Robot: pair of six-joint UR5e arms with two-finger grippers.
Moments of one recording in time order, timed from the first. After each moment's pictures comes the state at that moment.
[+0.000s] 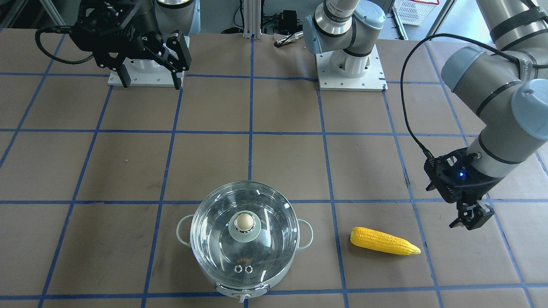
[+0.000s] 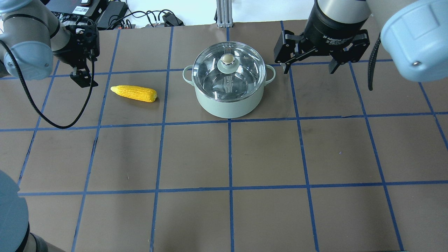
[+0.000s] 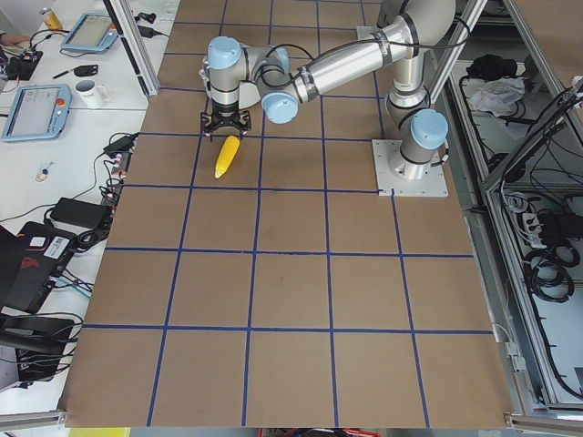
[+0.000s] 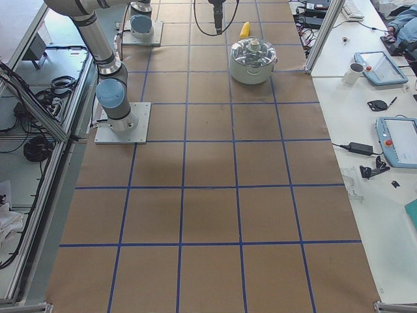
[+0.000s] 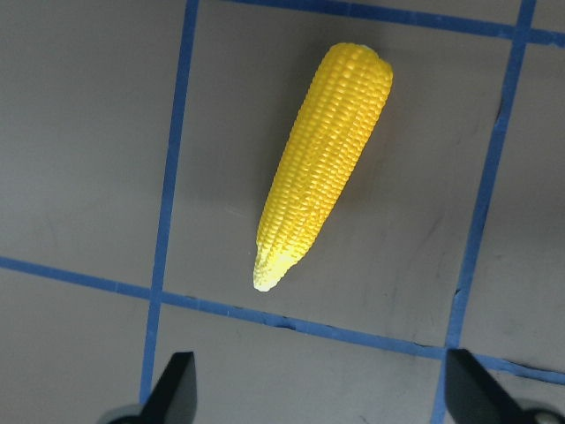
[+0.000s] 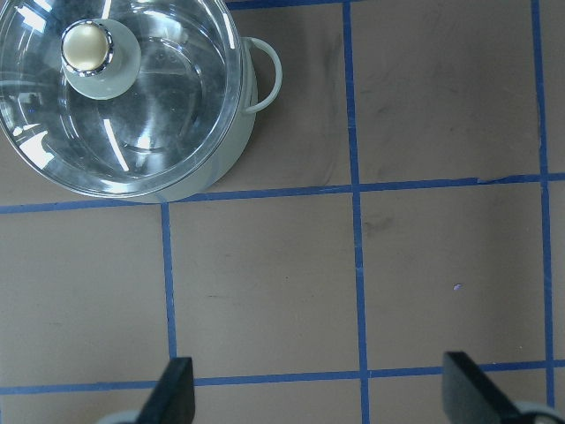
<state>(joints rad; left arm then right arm) -1.28 -1.91 -1.59 -1.08 1.53 1.69 1.71 -1.62 1.51 -1.59 -1.57 0.19</state>
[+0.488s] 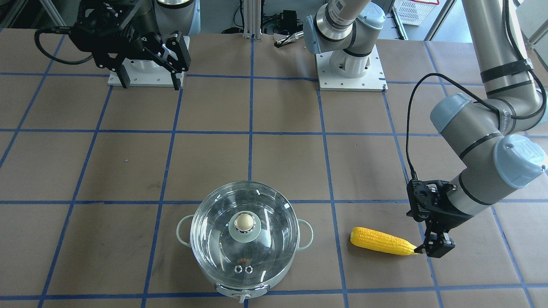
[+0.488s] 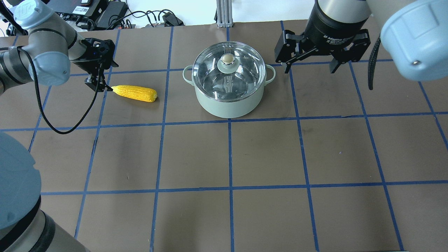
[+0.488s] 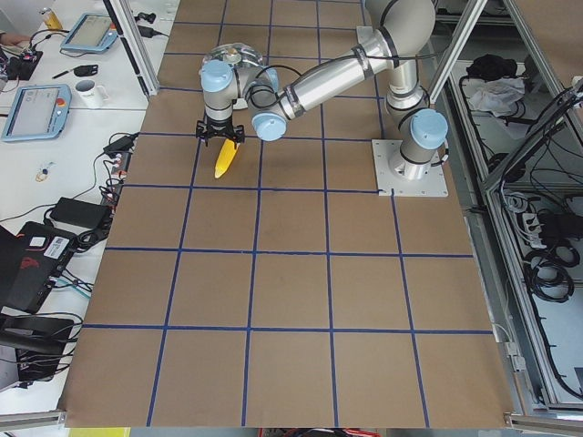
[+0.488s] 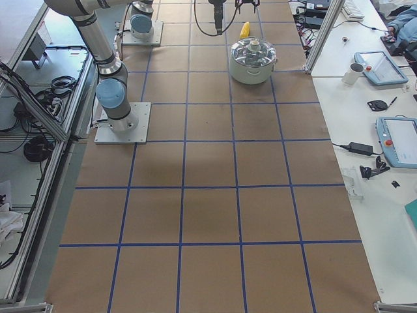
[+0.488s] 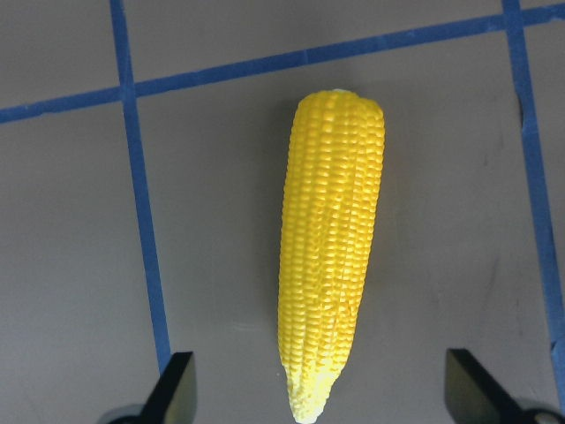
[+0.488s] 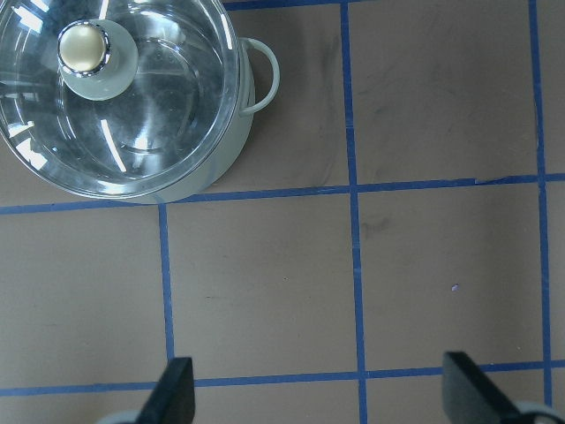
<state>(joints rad) -1.28 -2.03 -1.59 -1.01 1.40 1.97 1.71 -1.62 1.51 -1.59 -1.58 0.19</state>
